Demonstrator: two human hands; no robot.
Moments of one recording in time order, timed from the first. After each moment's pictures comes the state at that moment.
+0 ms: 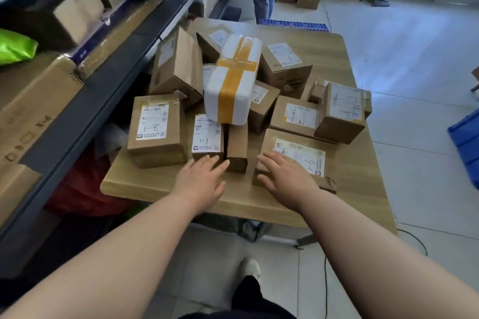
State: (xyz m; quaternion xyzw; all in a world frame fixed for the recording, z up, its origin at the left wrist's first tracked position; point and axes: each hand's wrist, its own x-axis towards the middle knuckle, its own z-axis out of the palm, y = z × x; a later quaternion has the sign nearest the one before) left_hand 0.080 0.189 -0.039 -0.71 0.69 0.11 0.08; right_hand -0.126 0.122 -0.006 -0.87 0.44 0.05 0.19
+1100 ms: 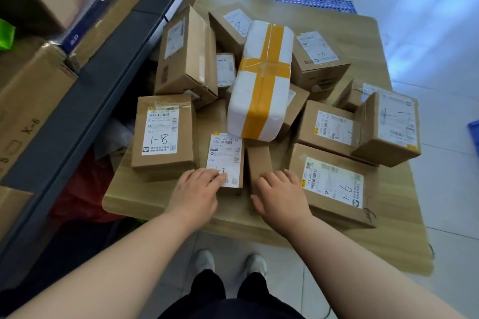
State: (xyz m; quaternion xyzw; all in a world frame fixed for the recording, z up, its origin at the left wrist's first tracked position) left_hand 0.149 0.162 -0.082 -0.68 0.72 0.08 -0.03; right_hand -0.046 0.098 -0.067 -0.90 0.43 0.02 0.07
